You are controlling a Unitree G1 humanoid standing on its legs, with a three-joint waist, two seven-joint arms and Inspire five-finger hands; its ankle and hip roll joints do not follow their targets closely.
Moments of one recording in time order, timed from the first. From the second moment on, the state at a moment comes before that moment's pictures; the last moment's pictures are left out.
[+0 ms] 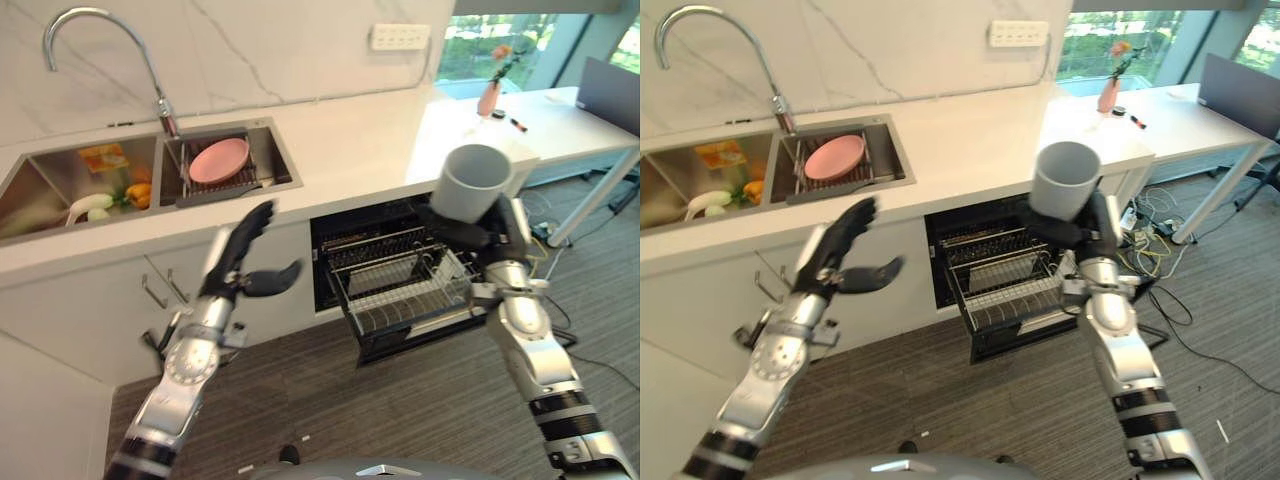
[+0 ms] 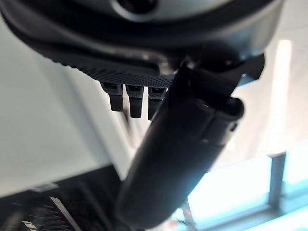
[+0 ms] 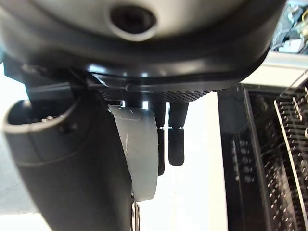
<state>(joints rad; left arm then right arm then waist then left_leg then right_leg) 0.13 0.49 -0.12 0.02 -0.13 -0.12 0.19 -0.15 -0.52 0.05 0.10 0.40 -0.11 -0.25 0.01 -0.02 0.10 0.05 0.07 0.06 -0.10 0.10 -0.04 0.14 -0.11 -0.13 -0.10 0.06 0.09</state>
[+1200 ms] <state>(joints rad) 0.04 0.44 -0.34 0.52 -0.23 -0.10 0.10 -1.00 -0.68 0.30 1.32 0.32 0.03 -0.12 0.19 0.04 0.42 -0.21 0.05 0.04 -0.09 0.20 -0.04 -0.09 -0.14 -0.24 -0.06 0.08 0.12</state>
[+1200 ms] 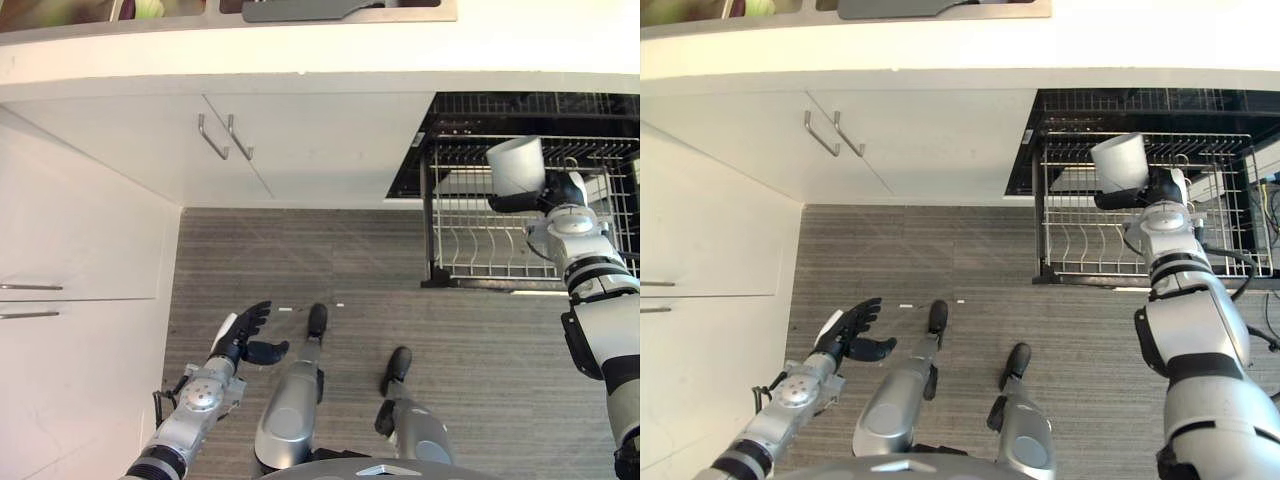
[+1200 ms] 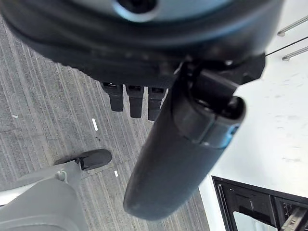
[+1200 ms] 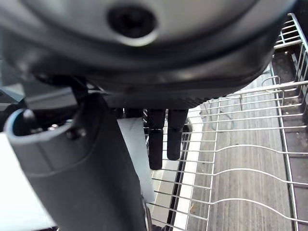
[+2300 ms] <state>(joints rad) 0.12 0.13 0.04 1.16 -0.27 -0.11 0.17 -0.01 -0.31 -0.09 -0.17 0.56 -0.34 -0.15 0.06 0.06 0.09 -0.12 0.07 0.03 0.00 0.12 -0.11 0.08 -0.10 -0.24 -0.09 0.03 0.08</state>
